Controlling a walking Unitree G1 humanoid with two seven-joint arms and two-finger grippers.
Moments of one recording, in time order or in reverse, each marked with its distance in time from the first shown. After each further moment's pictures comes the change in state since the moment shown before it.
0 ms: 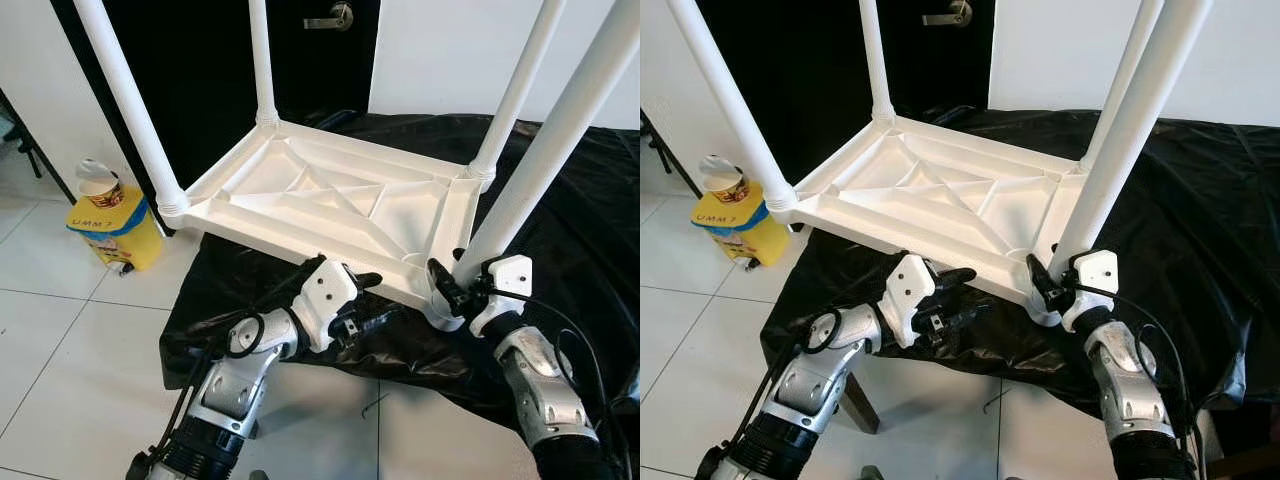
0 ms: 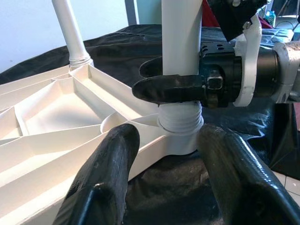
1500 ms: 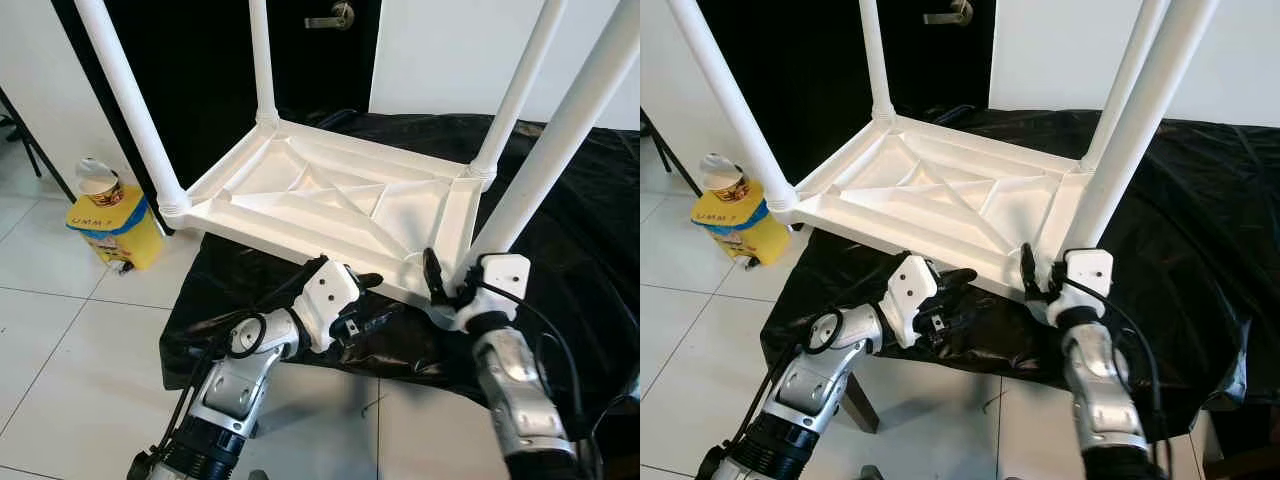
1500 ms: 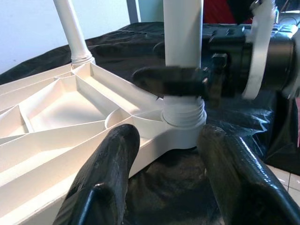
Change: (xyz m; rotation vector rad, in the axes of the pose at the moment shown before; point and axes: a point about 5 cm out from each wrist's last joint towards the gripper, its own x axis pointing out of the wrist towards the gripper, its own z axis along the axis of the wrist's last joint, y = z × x) left arm -0.001 0.001 0.000 0.022 0.012 0.003; right arm -0.008 0.003 0.013 -0.002 -0.030 -0.113
